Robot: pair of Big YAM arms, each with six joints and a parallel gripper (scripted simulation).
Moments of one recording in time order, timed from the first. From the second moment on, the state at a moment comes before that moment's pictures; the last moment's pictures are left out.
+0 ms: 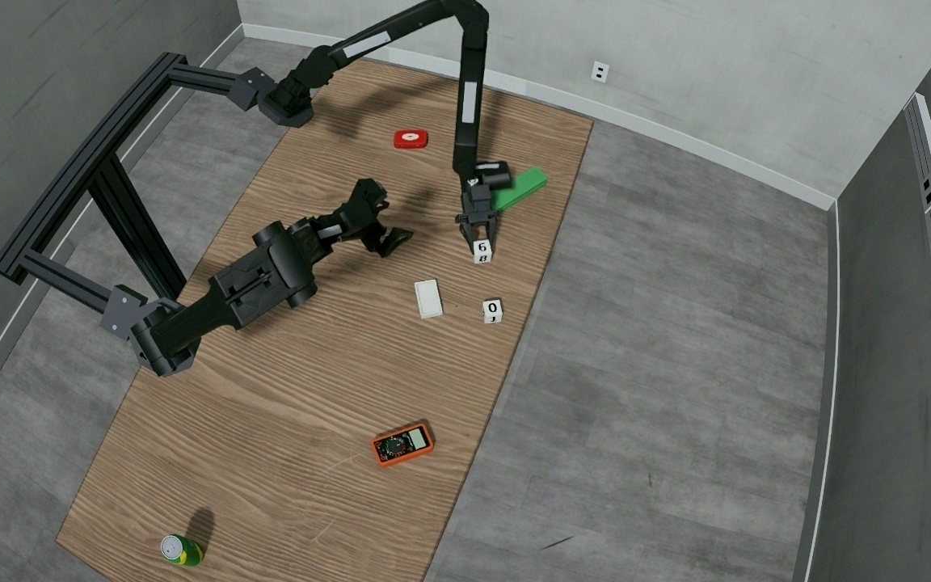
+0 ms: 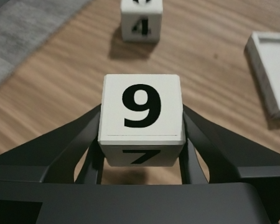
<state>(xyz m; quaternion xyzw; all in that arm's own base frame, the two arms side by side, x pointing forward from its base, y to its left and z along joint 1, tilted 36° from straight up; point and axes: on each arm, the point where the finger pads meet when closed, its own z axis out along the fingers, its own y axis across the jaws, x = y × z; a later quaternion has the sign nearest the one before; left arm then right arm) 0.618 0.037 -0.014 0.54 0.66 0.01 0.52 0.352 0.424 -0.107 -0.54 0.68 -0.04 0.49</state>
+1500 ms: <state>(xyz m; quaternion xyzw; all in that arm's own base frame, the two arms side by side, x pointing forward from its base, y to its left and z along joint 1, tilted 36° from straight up) 0.672 0.047 -0.005 0.36 0.89 0.26 0.09 0.352 0.424 -0.107 -0.54 0.68 -0.04 0.49</state>
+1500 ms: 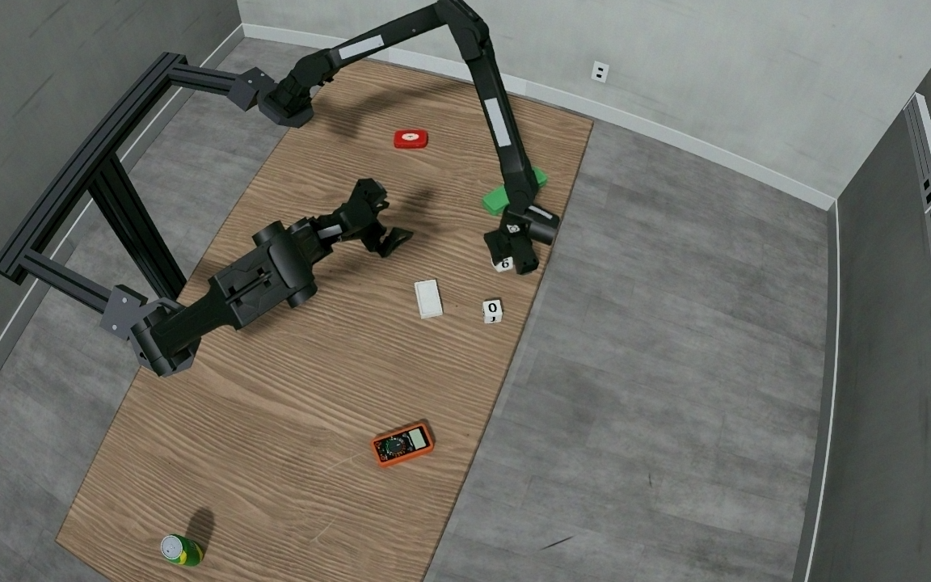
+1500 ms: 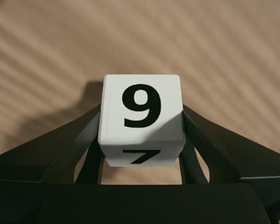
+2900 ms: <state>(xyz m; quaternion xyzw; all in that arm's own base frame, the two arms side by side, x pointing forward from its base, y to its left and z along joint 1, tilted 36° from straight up) 0.646 0.047 -0.034 0.38 0.84 0.38 -0.09 0.352 0.424 -0.107 -0.54 0.68 -0.04 0.49</state>
